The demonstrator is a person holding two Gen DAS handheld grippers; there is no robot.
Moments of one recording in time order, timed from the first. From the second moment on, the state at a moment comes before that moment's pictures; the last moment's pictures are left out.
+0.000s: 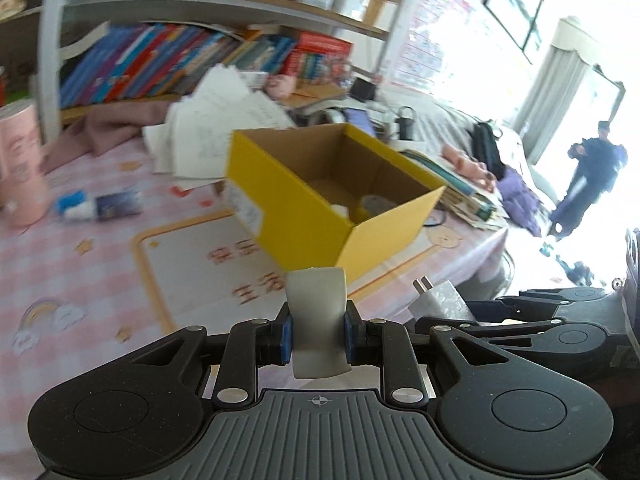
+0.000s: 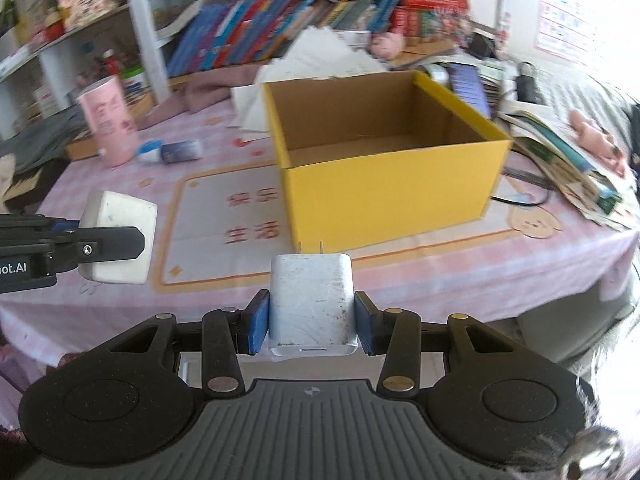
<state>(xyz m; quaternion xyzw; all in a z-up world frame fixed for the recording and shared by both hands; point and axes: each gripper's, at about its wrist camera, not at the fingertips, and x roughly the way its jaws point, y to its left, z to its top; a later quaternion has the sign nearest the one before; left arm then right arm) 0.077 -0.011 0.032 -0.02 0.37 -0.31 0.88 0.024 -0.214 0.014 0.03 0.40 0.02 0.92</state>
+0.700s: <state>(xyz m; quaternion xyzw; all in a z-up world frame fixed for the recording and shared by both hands) 0.152 -0.087 0.050 0.02 0.29 -0.36 0.88 0.090 -0.294 0.058 0.04 0.31 -0.04 0.95</state>
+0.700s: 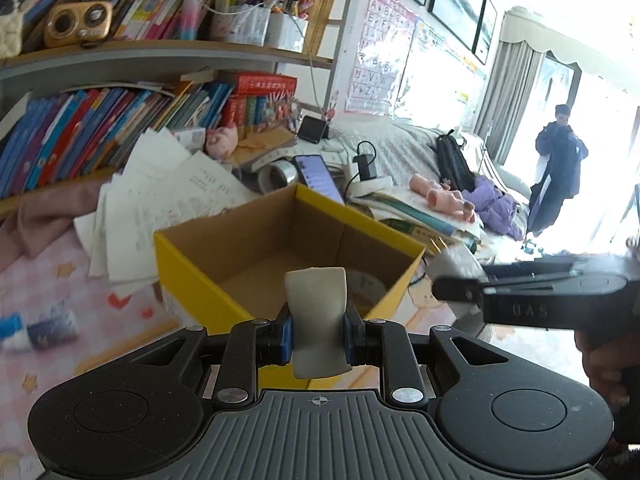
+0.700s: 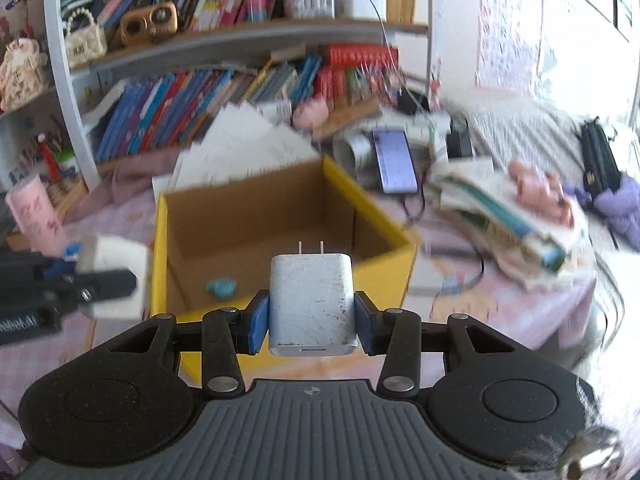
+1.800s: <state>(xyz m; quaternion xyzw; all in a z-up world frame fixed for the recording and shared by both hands) 0.233 -0.198 0.001 0.11 0.43 -0.25 0.86 0.285 -0.331 -0.002 -0.02 0.42 0.17 0.89</state>
